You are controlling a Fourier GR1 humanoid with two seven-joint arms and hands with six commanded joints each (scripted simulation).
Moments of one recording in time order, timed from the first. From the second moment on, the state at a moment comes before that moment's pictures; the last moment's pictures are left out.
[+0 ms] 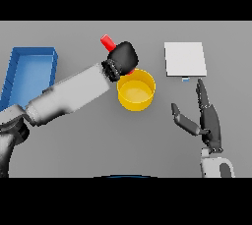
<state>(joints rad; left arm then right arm) -1.17 0.26 -1.07 -0.85 -1.06 -0.32 0.06 0.15 -0.03 0.10 -1.72 0.23 -0.08 -0.09</state>
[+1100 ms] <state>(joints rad) -1.55 0.33 -1.19 -0.66 -1.05 -0.27 -0.10 0.13 -0.03 0.12 -1.70 0.28 -0.10 -0.11</state>
